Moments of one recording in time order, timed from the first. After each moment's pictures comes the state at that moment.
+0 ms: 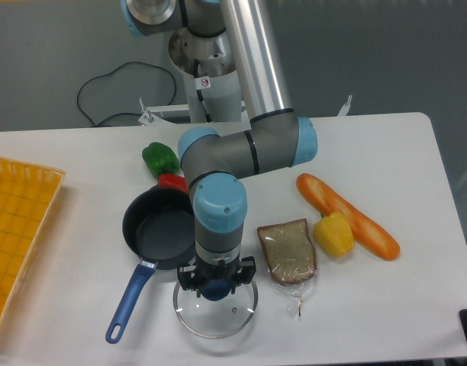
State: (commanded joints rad) arm 2.32 -2.16 -1.46 -0.96 1.46 0.13
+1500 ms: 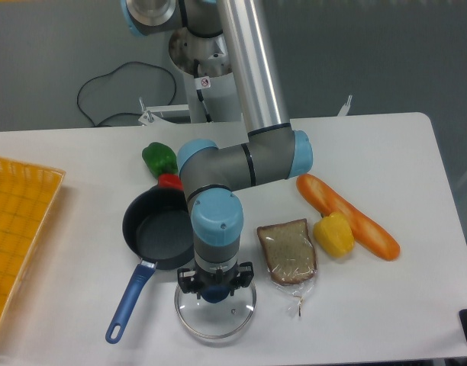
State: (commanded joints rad) arm 2.31 -2.19 -1.46 -0.95 1.48 0.14
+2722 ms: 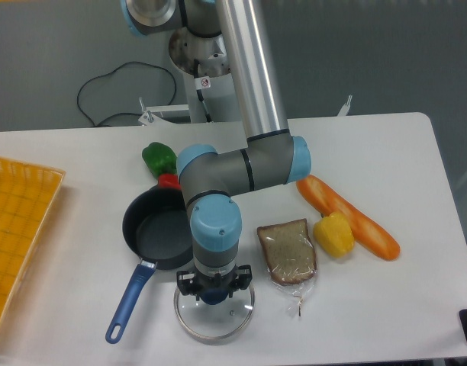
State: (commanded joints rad) arm 2.31 -2.21 -1.45 -0.95 1.48 0.14
